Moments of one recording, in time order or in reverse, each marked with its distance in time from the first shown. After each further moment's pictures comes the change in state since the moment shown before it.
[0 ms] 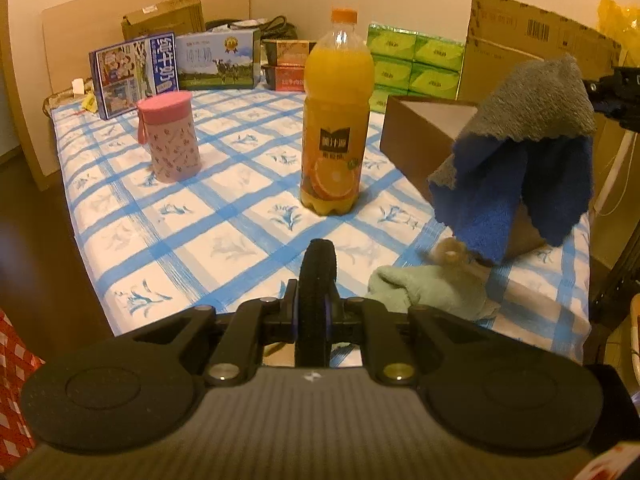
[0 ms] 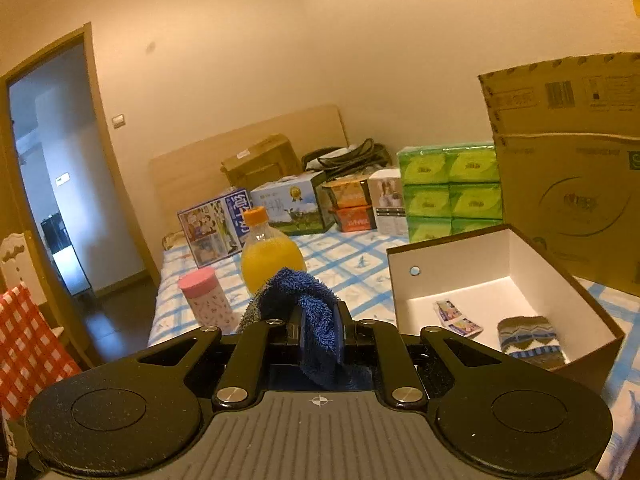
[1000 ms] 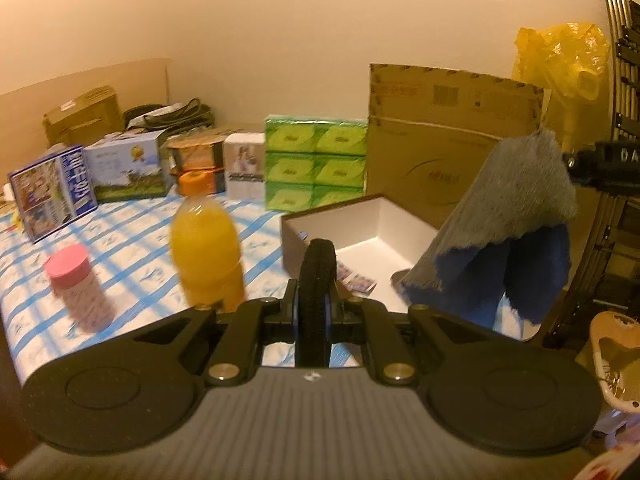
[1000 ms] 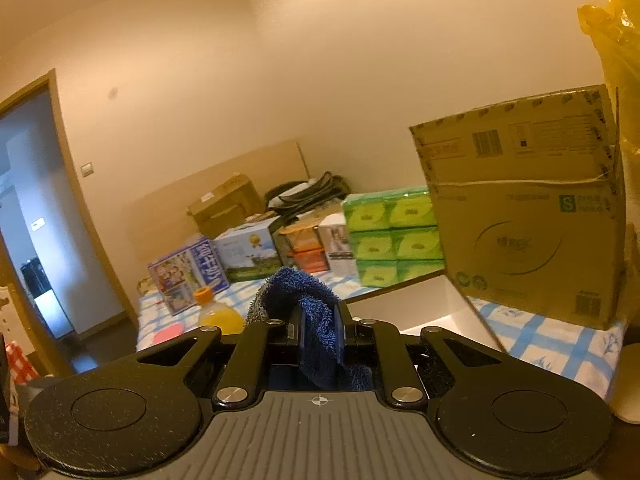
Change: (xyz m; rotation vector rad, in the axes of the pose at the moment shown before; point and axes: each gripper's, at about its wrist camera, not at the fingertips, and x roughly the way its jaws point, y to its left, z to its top) left arm -0.003 -0.109 0.129 0.164 -0.183 -0.175; right arm -0.074 -0.060 0.076 0.085 -0.074 -0.078
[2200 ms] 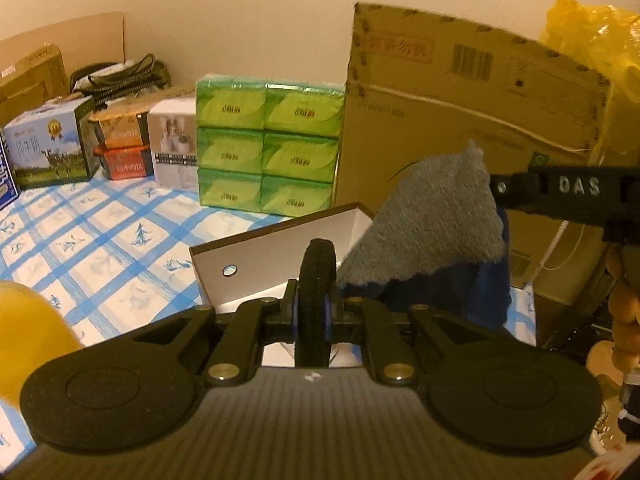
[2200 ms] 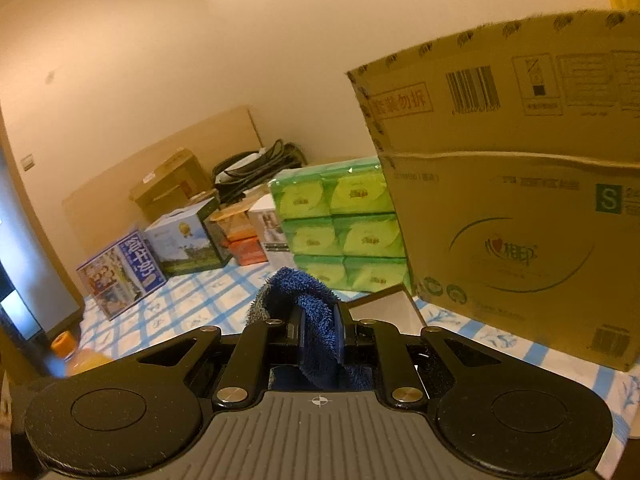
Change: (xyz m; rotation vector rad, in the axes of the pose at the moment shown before) left arm 0.229 -0.044 0.077 -0.048 0.145 -0.076; right arm 0.181 -0.117 0.047 0.053 0.112 -0.092
